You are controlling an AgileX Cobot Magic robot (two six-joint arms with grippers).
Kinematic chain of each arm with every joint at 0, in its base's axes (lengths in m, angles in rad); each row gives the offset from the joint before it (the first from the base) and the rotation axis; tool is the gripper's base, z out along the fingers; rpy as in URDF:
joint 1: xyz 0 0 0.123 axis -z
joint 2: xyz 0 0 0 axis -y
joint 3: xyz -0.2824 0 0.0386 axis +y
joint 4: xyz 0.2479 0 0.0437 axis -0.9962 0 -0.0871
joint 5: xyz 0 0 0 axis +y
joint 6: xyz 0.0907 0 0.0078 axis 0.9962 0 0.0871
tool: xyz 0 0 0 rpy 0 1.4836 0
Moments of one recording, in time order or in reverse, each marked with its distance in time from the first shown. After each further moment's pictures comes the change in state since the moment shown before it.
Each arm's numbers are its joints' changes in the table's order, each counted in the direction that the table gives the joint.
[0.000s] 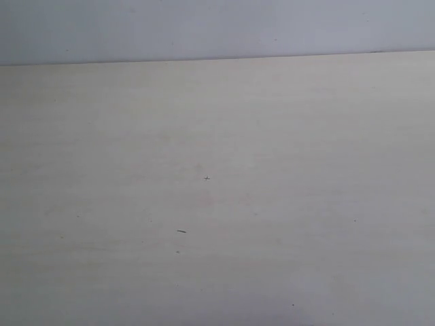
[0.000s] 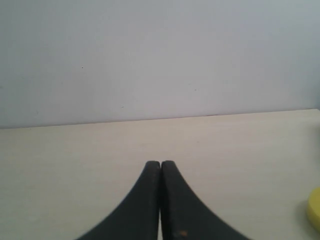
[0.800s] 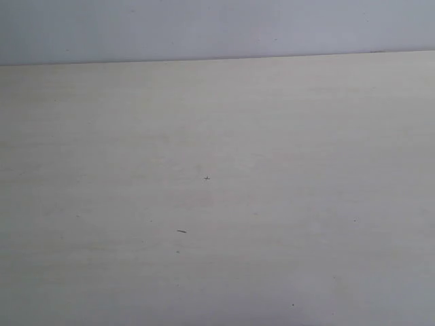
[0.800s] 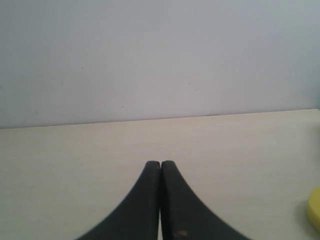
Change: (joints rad) left arm -0.009 0.000 0.000 0.033 0.072 0.008; right arm 0.000 0.000 0.000 -0.002 0.000 0.000
